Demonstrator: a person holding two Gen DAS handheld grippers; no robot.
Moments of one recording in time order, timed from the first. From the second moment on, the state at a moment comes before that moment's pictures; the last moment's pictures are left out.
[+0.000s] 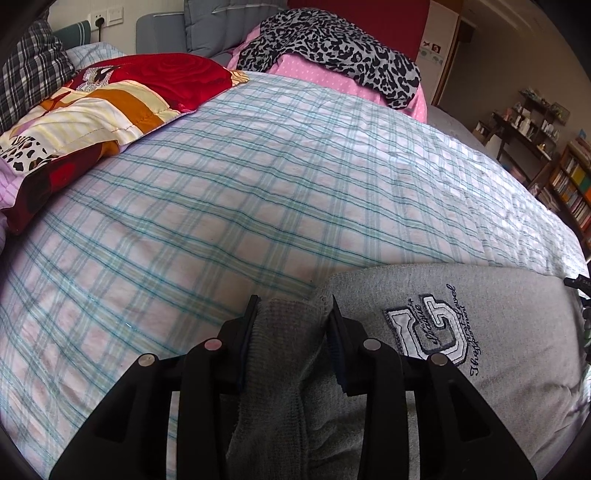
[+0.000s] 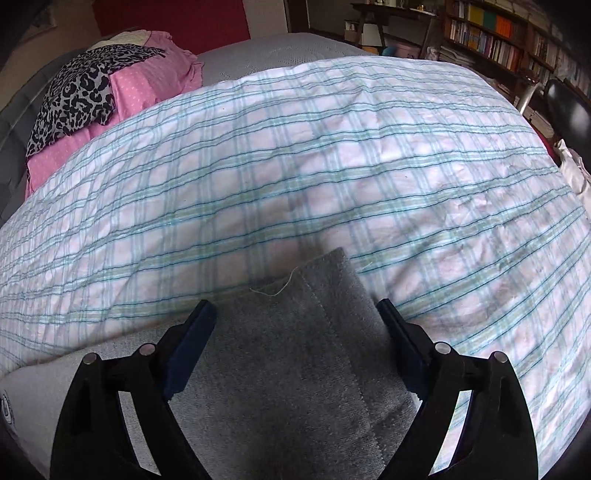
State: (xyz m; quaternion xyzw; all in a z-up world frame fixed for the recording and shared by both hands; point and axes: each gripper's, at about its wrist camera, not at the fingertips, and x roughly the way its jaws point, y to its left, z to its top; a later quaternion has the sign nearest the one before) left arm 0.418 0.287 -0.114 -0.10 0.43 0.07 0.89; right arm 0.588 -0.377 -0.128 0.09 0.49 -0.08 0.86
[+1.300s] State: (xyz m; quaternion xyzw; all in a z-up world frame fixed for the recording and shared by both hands) left arm 0.283 0.282 -0.003 -0.14 0.31 0.00 0.94; right arm 0.304 -0.420 0.043 0.15 0.27 -0.01 0.95
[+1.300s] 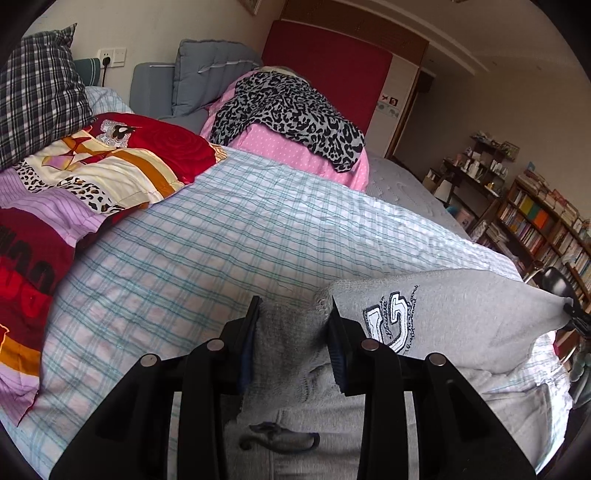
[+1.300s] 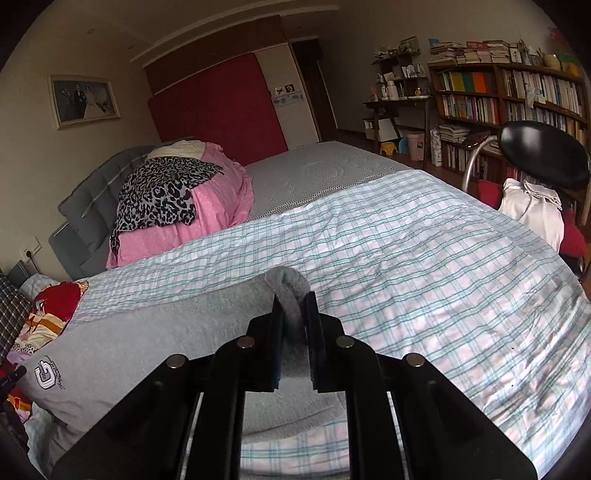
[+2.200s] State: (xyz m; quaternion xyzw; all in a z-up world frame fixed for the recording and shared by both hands) left arm 0.099 0.273 -0.031 -0.09 0.24 -0.05 0.97; right arm 0.022 -0.470 -0.057 0.27 0.23 -0.02 0.94
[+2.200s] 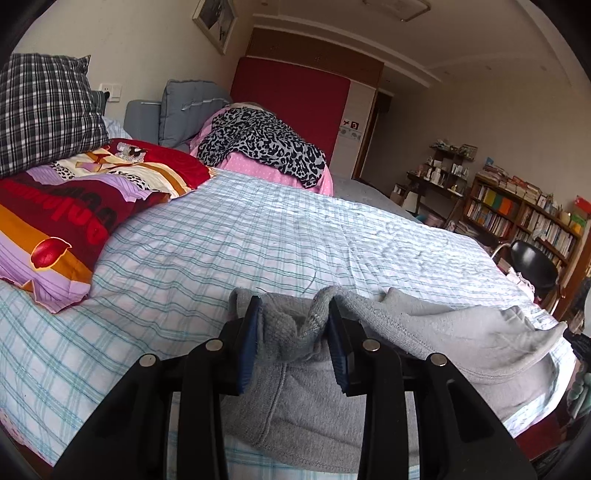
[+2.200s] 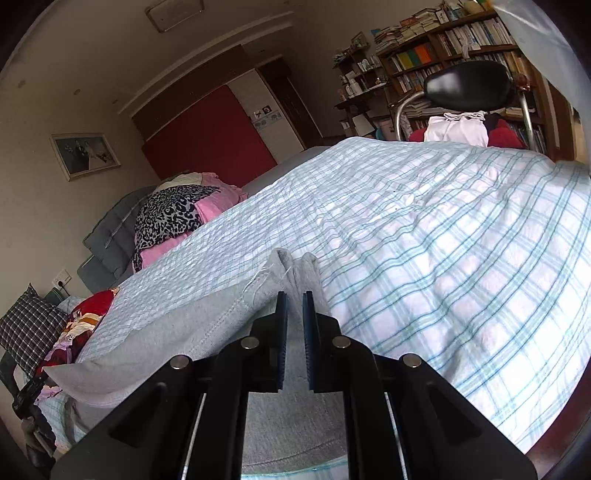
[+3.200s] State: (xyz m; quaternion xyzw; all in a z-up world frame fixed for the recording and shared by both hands) left arm 0.092 0.263 -0.043 -0.08 0.24 -0.04 0.97; right arm 0.031 -0.443 -0.098 0.39 0.32 -0.02 0.86
